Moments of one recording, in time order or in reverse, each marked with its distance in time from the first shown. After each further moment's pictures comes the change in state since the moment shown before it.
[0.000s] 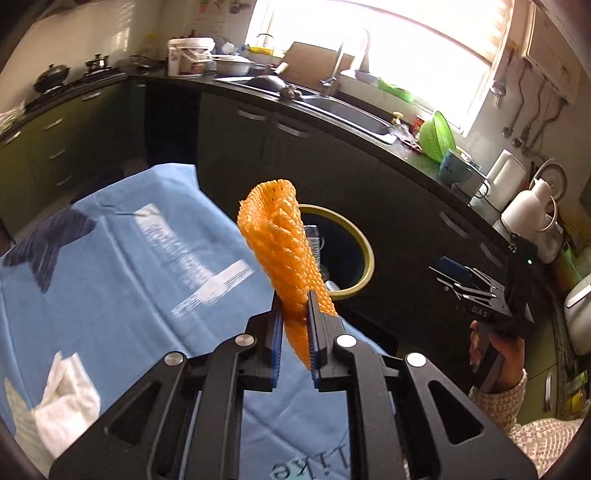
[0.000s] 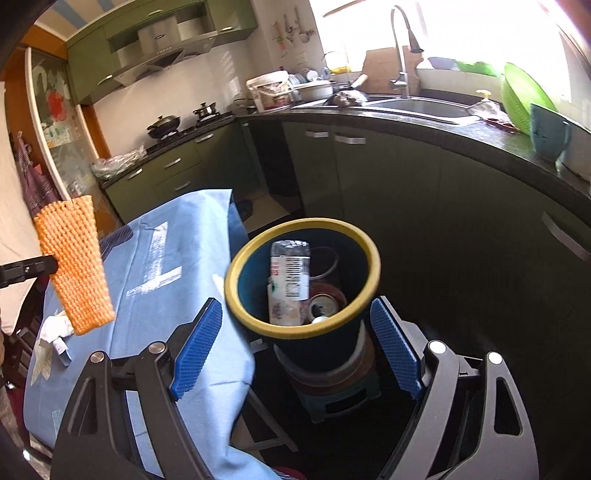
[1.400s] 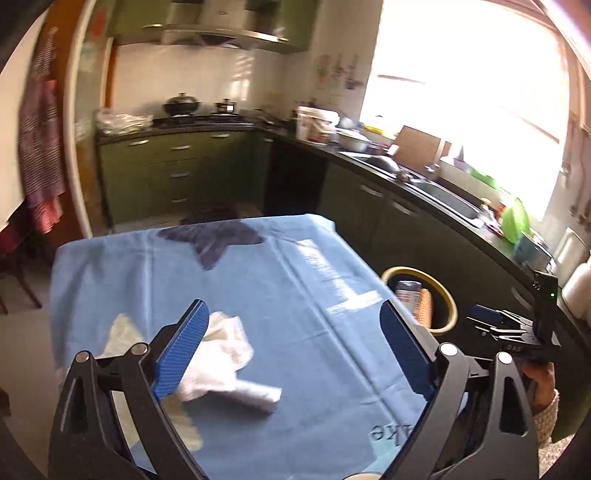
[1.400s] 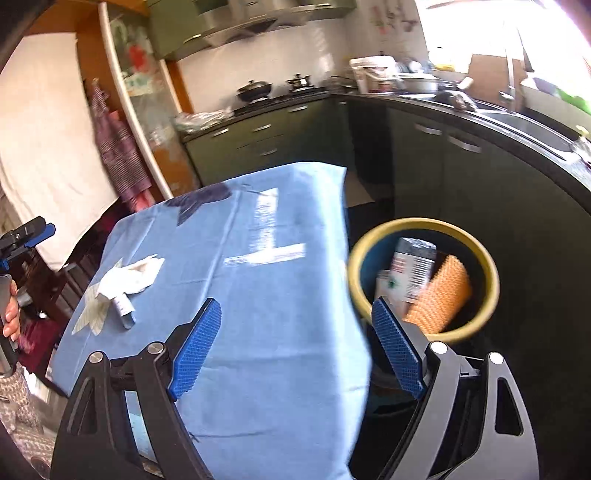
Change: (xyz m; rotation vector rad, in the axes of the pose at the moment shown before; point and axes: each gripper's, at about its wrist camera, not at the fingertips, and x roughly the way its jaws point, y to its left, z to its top) left arm -0.174 0.076 -0.115 -0.266 -0.322 0.424; right arm 0.017 0.126 -0.002 -0.255 0.114 0.318
